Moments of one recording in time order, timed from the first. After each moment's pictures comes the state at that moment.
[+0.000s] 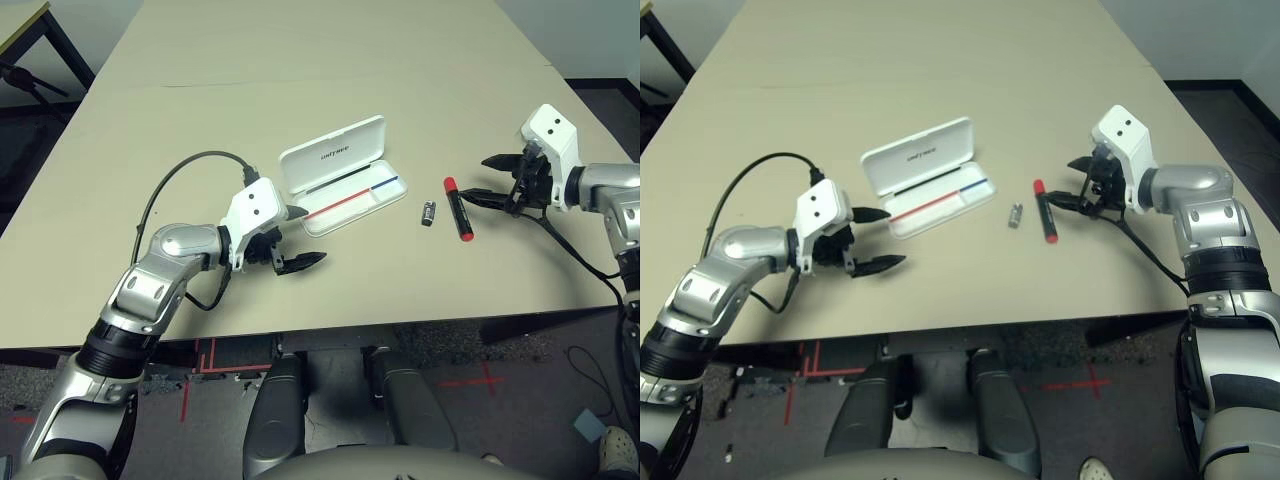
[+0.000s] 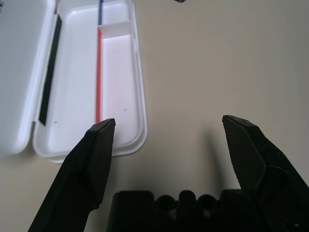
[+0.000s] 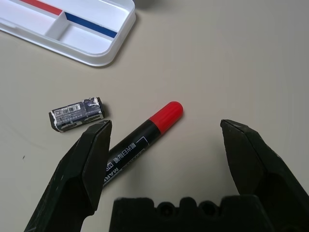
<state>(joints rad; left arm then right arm) -0.40 0.63 -0.25 -0.13 -0.25 0.43 -0.92 -0.72 -0.77 0.03 0.51 0.12 0.30 1.08</state>
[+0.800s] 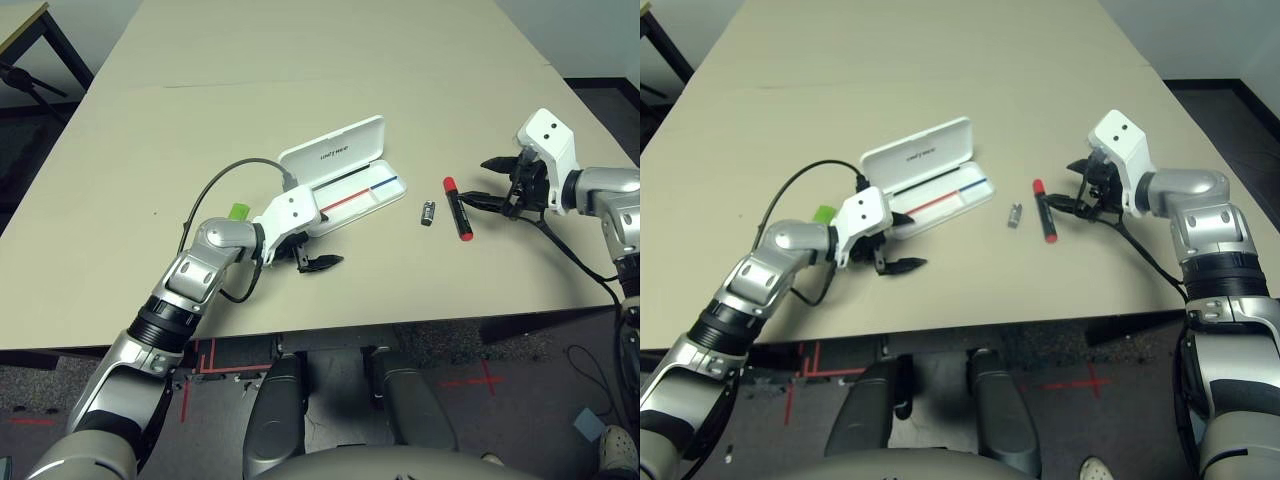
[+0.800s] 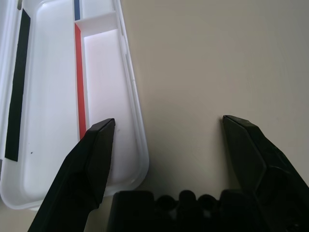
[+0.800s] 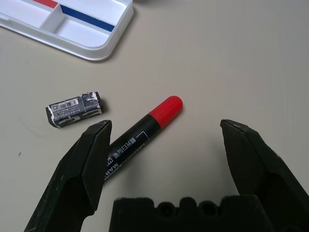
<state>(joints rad) -0.52 0.54 -0.34 0.05 -0.11 0.38 -0.96 -0.69 -0.77 0.03 0.47 0.12 0.30 1.05</state>
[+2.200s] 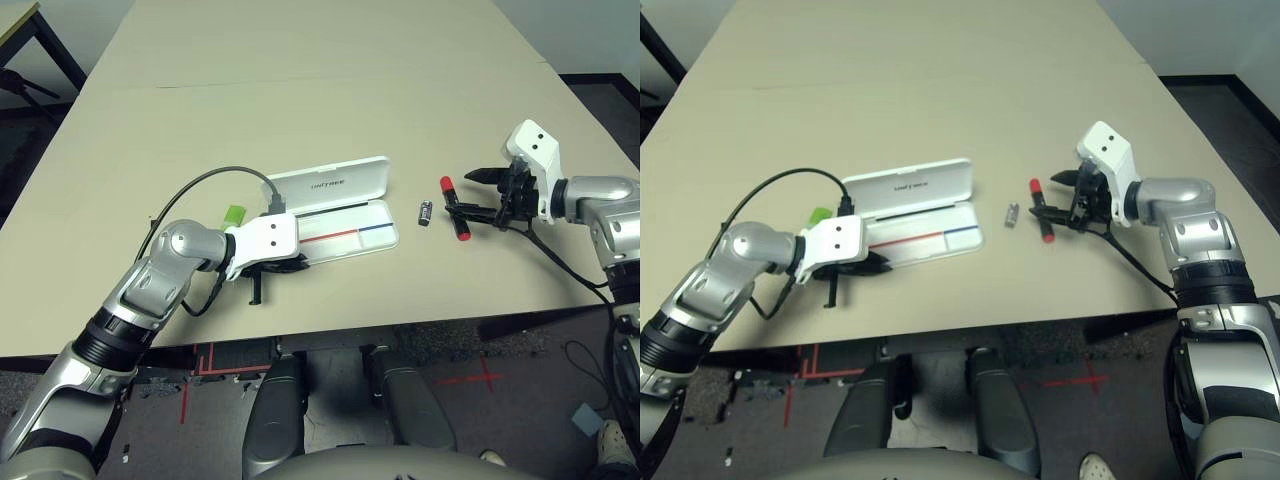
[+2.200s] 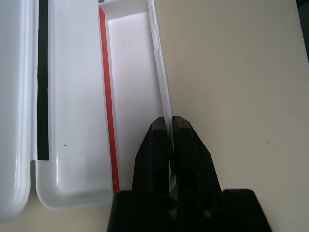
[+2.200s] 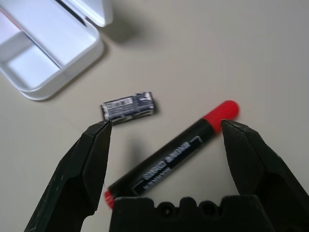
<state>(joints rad) -0.38 0.77 -0.31 -0.20 -0.08 0.35 -1.13 -0.63 -0.75 0.06 0.37 0.17 0.38 1.20</state>
